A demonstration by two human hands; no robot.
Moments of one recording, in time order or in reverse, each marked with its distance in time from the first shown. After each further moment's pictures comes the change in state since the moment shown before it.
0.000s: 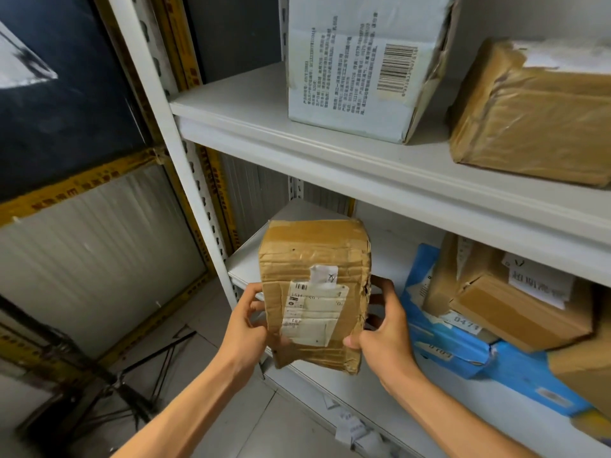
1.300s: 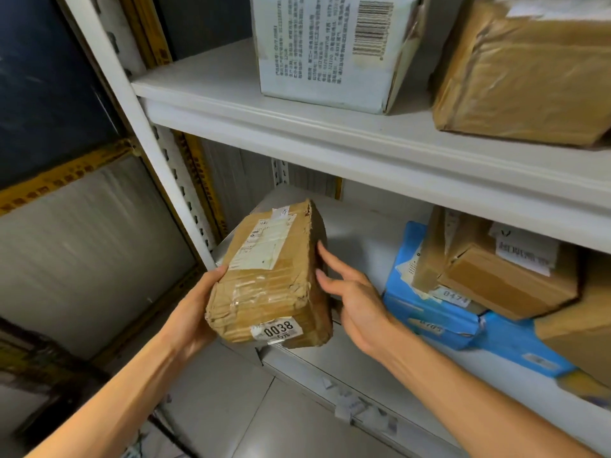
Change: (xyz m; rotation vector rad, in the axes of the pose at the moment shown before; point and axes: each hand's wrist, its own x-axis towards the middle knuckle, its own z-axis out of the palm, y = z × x) left_hand 0.022 0.010 -0.055 -0.339 -0.053 -0.240; right_hand 0.006 -0.041 0.016 0.407 -0.336 0.253
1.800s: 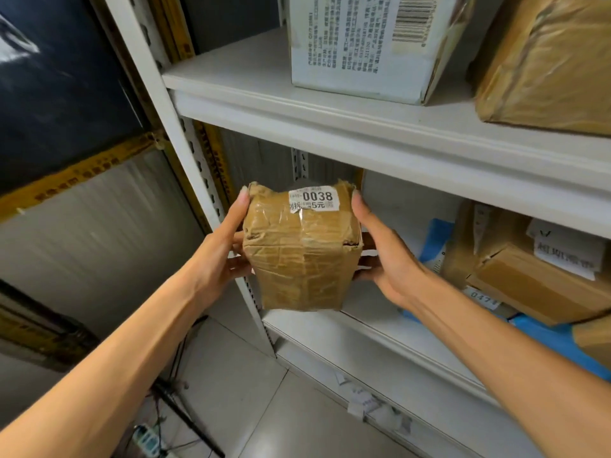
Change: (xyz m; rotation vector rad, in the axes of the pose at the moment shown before) left_hand -0.006 0.066 0.040 0.612 0.042 0.132; right_hand 0.018 -0.052 0.007 -0.249 0.024 -0.032
